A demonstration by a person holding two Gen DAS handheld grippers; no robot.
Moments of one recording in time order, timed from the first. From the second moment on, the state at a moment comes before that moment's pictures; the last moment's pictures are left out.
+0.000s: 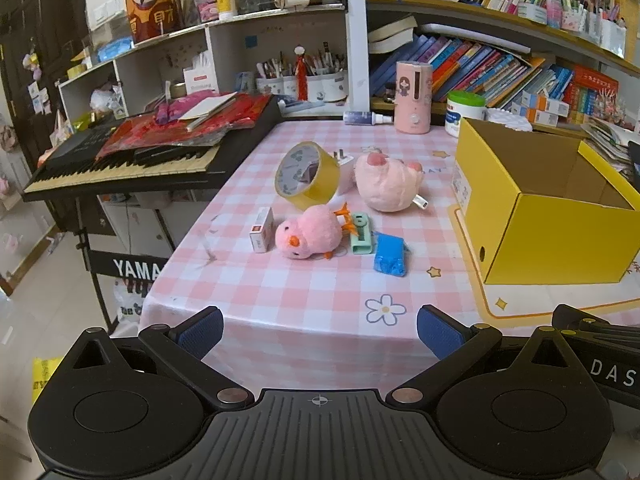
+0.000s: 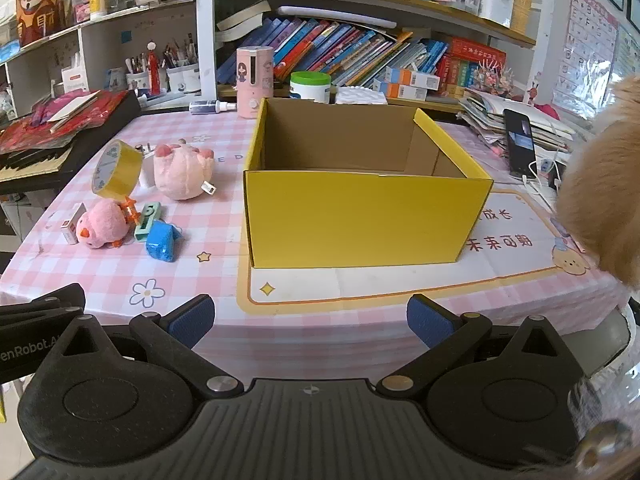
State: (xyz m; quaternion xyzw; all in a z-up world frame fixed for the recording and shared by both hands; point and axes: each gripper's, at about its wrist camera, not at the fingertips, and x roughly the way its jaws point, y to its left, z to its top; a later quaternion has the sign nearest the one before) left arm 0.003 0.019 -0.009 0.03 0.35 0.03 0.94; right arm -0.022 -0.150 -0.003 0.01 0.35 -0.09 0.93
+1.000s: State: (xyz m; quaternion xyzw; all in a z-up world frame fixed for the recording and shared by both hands) left arm 0.028 0.081 -0.005 -0.04 0.33 0.10 0.94; right arm 0.020 -0.076 -0.007 -0.07 0.33 0.11 0.94
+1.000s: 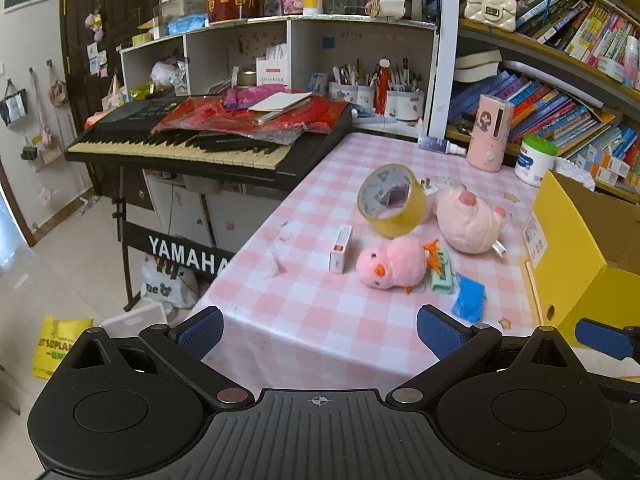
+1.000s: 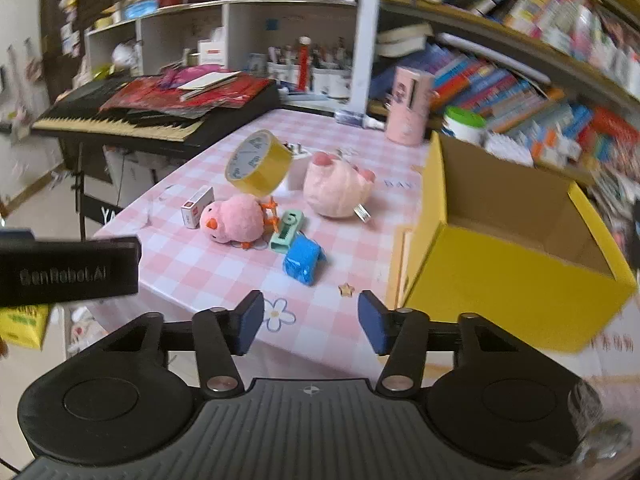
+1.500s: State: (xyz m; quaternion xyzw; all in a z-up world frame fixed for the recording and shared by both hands) left arm 0.102 0.095 -0.017 -0.04 0.37 0.12 0.92; right arm 0.124 -0.064 -0.061 -0.09 0.36 0.15 0.92
